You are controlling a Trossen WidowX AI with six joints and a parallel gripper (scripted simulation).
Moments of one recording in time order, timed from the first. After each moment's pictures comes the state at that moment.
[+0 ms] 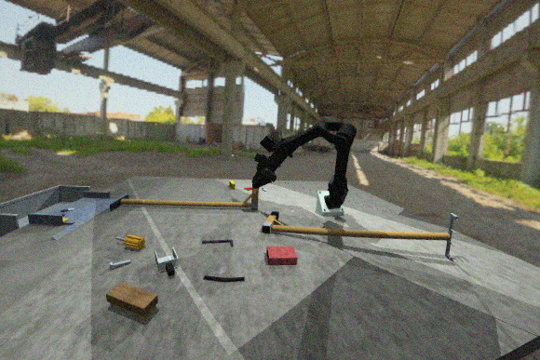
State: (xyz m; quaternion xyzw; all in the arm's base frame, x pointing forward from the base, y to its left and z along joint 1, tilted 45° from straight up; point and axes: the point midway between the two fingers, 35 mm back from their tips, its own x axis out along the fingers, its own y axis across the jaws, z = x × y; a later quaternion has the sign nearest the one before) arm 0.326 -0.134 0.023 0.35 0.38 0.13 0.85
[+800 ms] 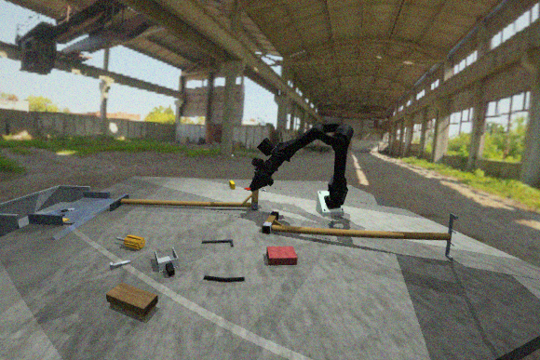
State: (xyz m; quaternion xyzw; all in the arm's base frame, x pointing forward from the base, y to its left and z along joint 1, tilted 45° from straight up) arm 0.340 -0.121 0.013 0.35 0.38 0.13 0.85
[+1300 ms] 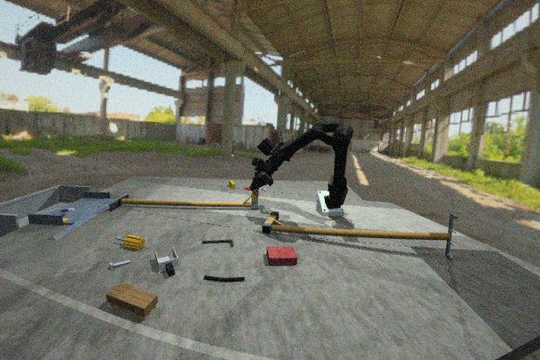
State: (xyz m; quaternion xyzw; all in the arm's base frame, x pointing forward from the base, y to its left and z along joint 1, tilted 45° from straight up) arm 0.340 -0.121 0.014 0.35 0.38 0.13 0.85
